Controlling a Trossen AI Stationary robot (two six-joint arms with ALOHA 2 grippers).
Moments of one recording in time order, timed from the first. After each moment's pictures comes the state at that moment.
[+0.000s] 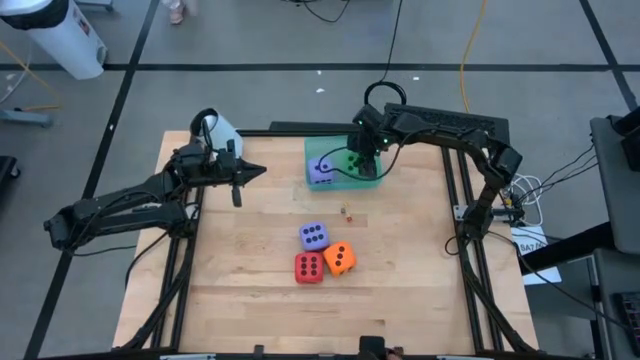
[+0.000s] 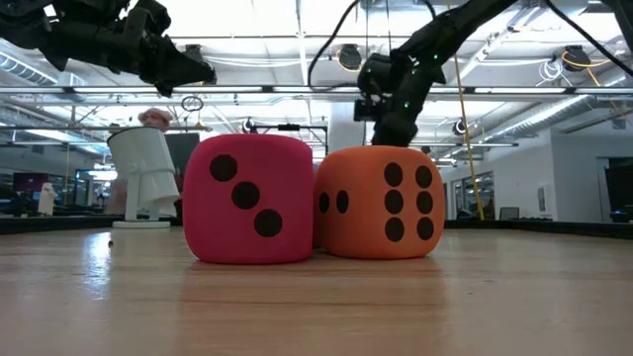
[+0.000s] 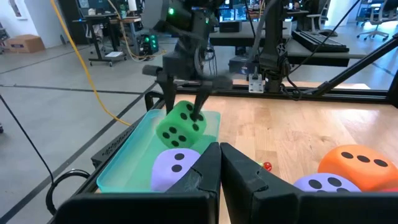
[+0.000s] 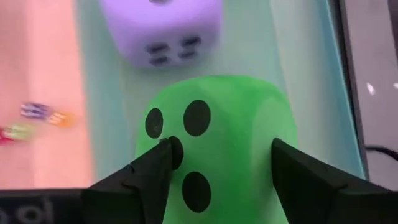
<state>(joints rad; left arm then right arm) 0.52 0.69 0.42 0.13 0.33 0.10 -0.59 1.76 1.34 -0.65 -0.17 -0.48</state>
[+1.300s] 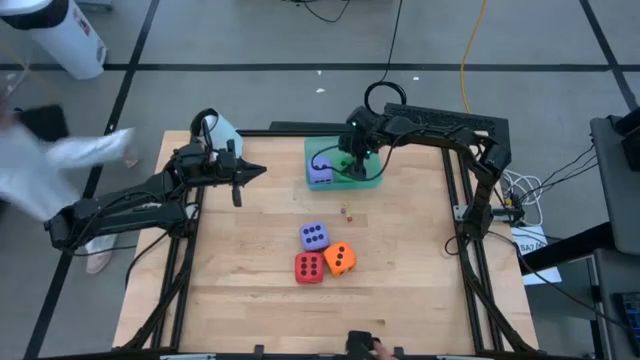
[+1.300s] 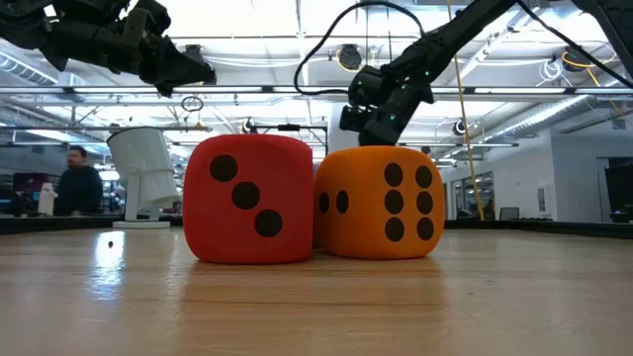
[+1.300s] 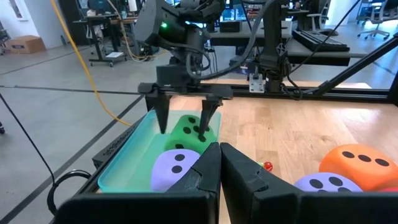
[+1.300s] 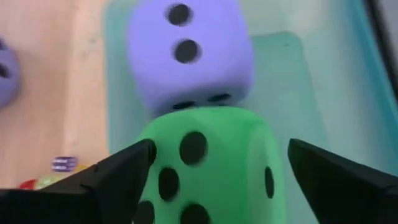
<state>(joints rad) 0.52 0.69 0.42 0.13 0.33 0.11 -0.60 1.85 1.34 -0.49 -0.31 -0.42</state>
